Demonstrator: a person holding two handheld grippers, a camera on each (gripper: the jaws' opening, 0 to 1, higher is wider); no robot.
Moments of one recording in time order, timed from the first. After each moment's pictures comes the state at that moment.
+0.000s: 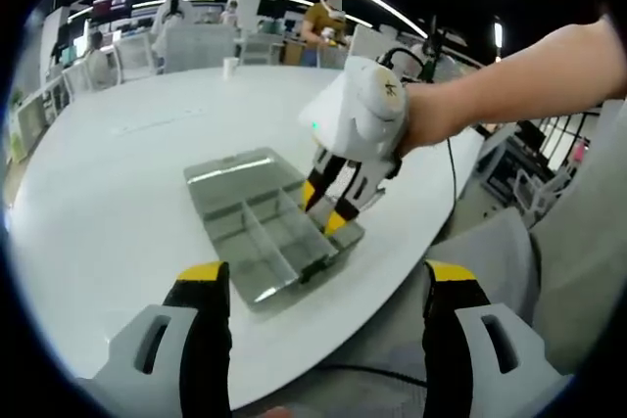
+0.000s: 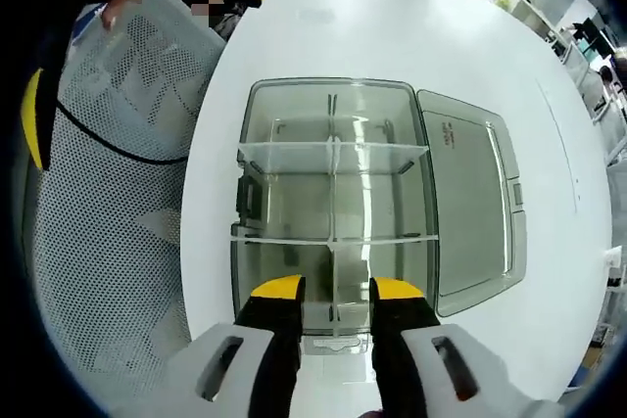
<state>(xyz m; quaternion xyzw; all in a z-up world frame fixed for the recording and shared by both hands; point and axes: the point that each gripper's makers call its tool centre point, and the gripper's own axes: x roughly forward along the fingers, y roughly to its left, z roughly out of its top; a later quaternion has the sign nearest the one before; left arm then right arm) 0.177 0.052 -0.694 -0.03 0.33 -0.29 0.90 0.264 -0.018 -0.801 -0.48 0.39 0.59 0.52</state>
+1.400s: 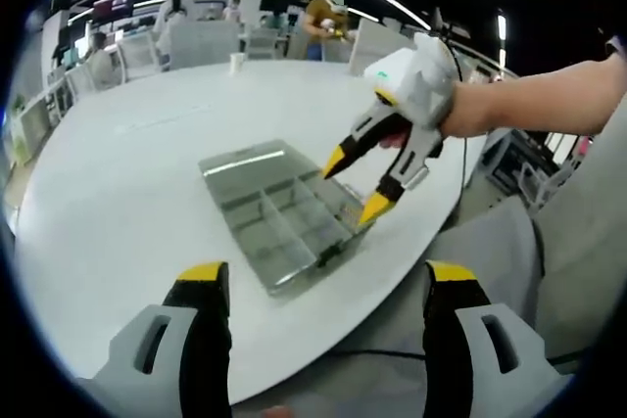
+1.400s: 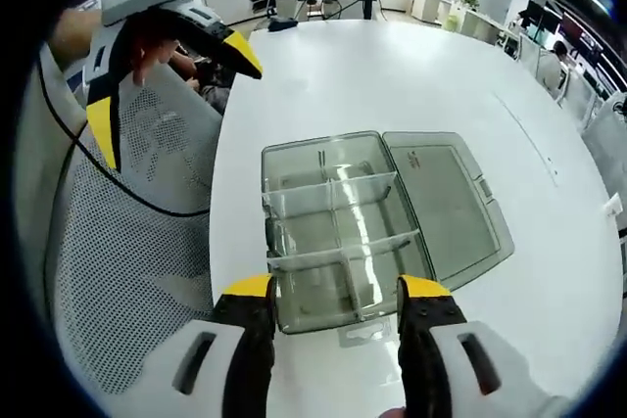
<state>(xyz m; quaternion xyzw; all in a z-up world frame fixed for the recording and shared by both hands) 0.171 0.074 -0.695 -0.02 0.34 -0.28 0.90 0.248 -0.015 -0.764 -0.35 0.36 0.60 0.62</state>
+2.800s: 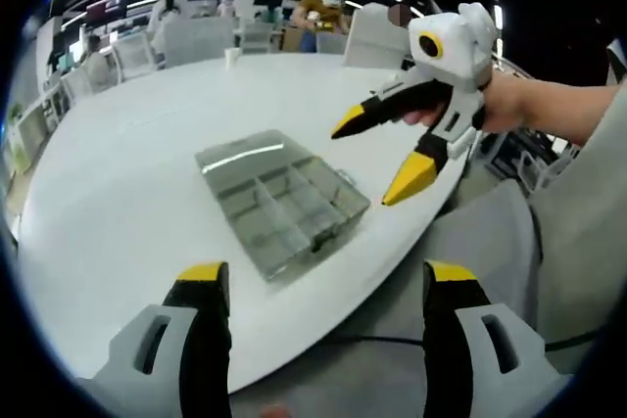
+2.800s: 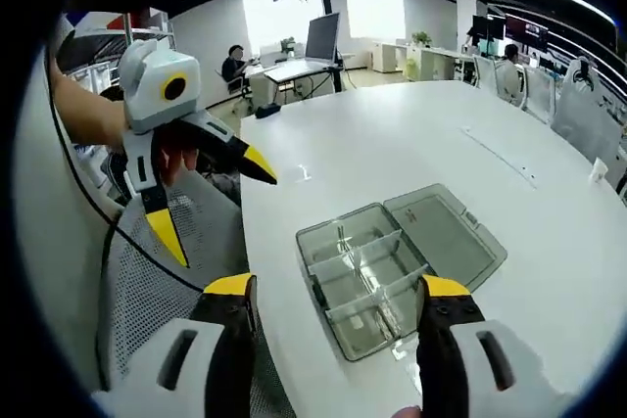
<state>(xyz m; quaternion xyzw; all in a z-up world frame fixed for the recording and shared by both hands) 0.155 0.073 -0.700 0.00 0.35 -0.28 0.89 0.219 0.002 -0.697 -0.19 0.30 0.60 0.72</state>
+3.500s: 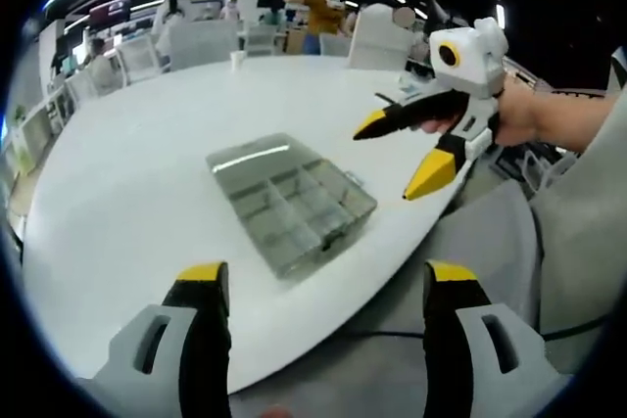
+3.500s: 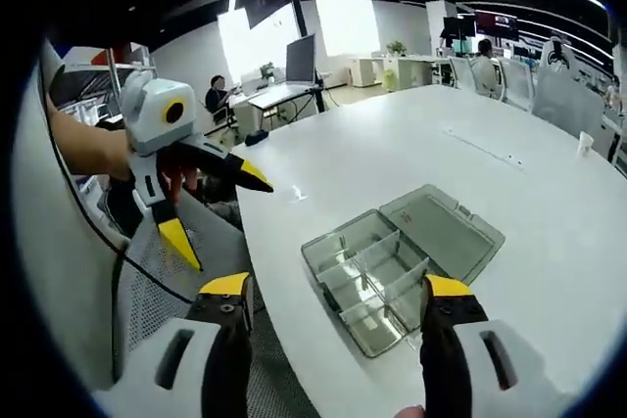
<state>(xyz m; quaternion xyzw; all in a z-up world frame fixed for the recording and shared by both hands) 0.155 0.088 -0.691 0.01 0.35 -0.27 0.90 0.213 -0.004 -0.688 -0.12 0.31 0.57 0.75</state>
